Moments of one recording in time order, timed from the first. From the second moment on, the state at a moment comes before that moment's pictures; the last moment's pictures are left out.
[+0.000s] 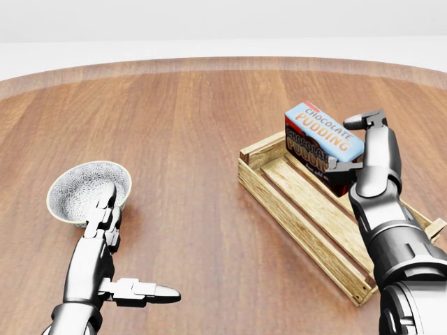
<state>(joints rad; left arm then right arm) -0.01 0.02 0.02 0.05 0.07 -0.02 -0.06 -0.99 -0.31 -0.16 1.34 -0.31 -0.09 -0.37</state>
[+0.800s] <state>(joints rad) -0.01 0.02 0.02 0.05 0.07 -0.02 -0.06 -0.89 -0.39 -0.20 1.35 -0.30 -0.09 -0.18</state>
